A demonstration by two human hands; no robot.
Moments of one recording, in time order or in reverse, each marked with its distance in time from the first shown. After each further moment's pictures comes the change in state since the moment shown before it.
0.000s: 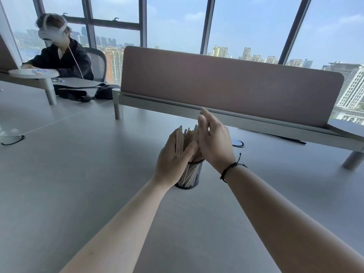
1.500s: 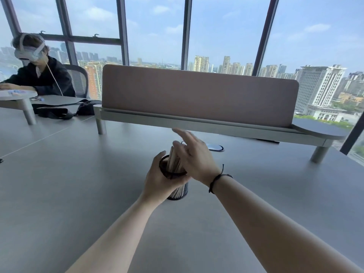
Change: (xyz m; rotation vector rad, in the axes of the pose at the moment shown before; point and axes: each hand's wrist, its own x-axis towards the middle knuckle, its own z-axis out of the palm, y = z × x) left_hand -0.020 -0.016 0.012 0.087 -0.061 -0.105; right_hand -0.019 0.018 -0.020 -0.064 -0.175 -0.135
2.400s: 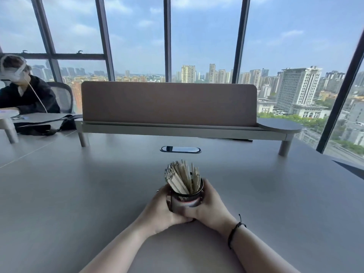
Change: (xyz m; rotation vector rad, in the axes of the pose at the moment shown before) left_hand -0.079 0.029 0.046 0.085 -0.441 0.037; right_hand -0.149 0.043 -0.050 0.476 -0.022 0.528
